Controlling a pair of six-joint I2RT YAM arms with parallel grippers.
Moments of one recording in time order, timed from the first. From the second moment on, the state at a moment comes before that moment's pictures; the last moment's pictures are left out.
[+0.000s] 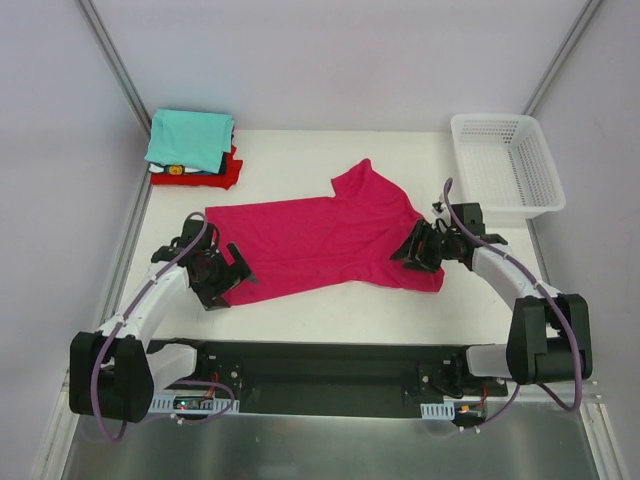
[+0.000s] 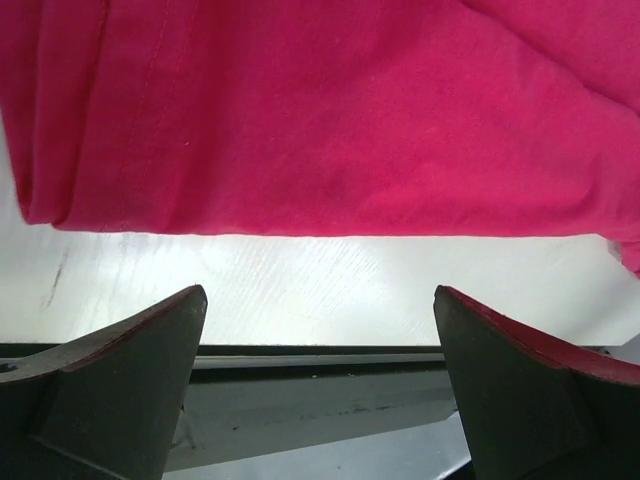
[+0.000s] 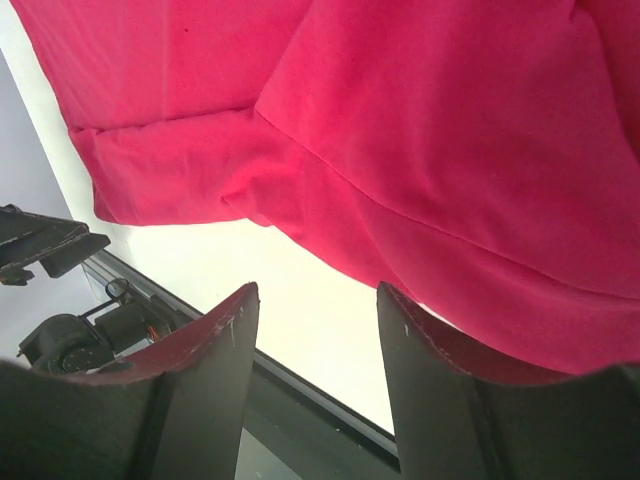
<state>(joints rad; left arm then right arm) -0.11 1.09 0.66 -0.80 0.26 -0.75 0.11 1.34 0.76 -0.41 -0.58 0.51</state>
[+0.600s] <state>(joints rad) -0.12 1.19 0.60 -0.67 0.27 -0.77 0.11 1.52 0.75 -0.43 -0.44 0.47</state>
